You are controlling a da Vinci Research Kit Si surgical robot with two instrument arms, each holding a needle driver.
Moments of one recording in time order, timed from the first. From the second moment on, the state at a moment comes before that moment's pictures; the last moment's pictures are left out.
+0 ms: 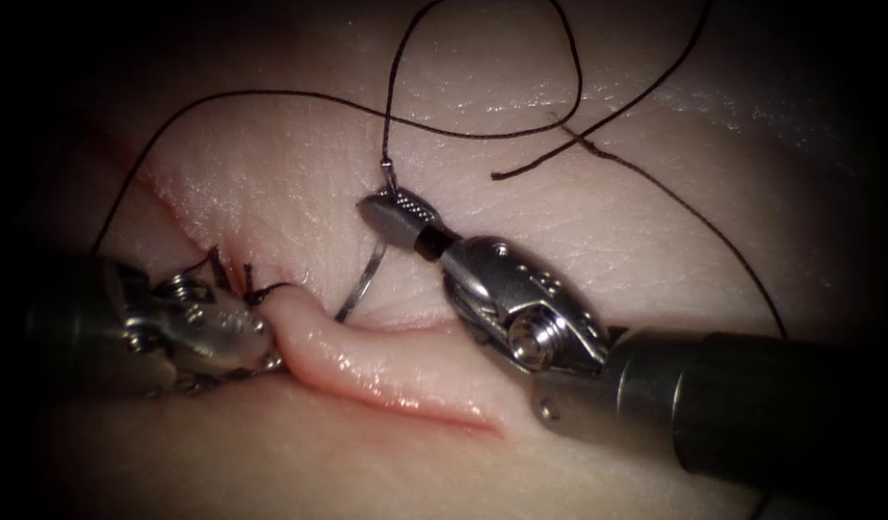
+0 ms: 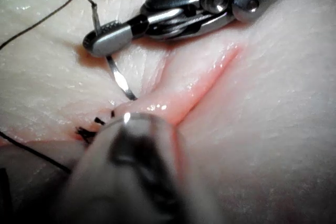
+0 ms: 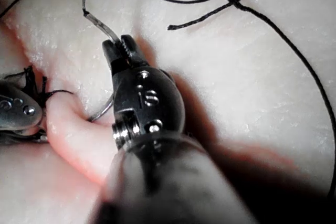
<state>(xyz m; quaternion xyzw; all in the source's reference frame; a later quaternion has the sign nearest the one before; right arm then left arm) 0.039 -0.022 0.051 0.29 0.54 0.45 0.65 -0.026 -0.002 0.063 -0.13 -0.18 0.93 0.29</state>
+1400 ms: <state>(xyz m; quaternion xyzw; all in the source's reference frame) 0.043 -0.025 0.045 0.58 0.41 0.59 0.39 -0.026 -0.002 0.063 -0.13 -0.18 0.93 0.29</state>
